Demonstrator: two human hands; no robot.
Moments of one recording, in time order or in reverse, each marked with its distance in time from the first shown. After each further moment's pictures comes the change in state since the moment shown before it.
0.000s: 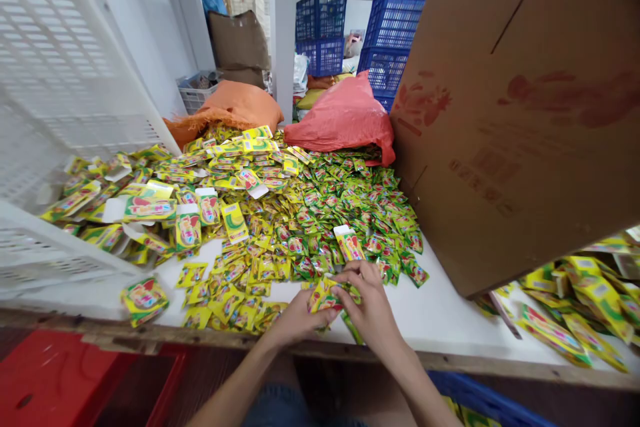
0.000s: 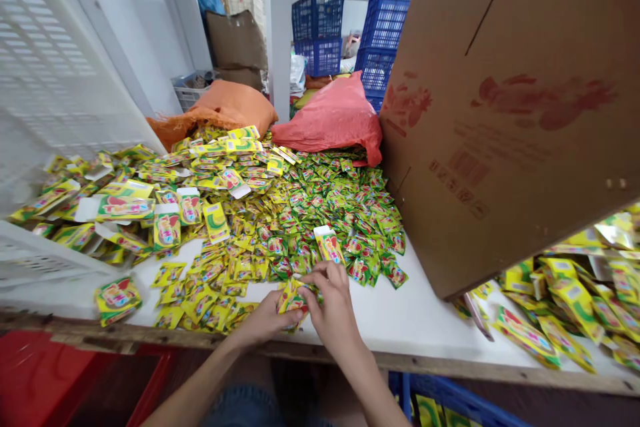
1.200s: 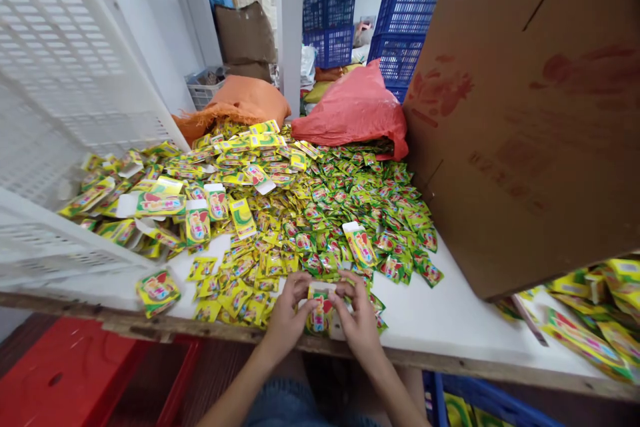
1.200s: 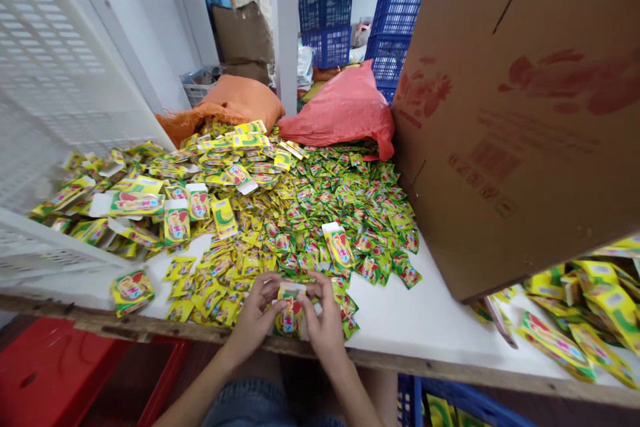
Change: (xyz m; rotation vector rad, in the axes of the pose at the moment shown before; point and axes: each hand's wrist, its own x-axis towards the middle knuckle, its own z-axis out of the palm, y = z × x) left_hand -0.027 0.002 -0.015 0.215 0.369 0.249; right_hand -0.027 0.018 0.064 0.470 0.084 0.197
